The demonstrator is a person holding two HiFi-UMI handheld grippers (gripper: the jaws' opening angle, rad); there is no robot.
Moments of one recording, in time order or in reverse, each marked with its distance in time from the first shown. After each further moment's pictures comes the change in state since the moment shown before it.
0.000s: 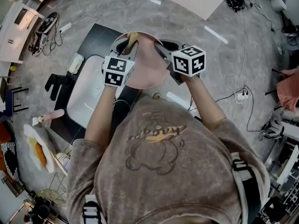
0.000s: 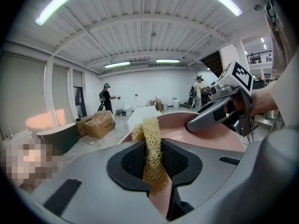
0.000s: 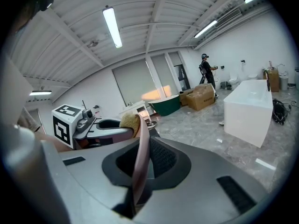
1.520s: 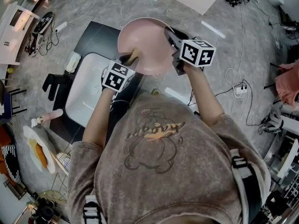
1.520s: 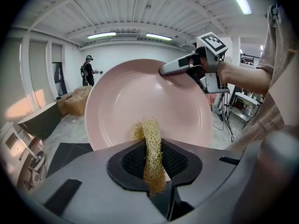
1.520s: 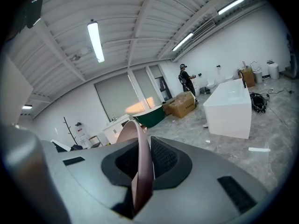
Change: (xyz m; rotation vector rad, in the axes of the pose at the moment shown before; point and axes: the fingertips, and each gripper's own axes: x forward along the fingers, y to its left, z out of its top) left arm -0.011 -0.055 -0.098 -0.012 0.301 -0.239; right arm -0.024 -0.050 0.020 0.145 -0.164 -0.186
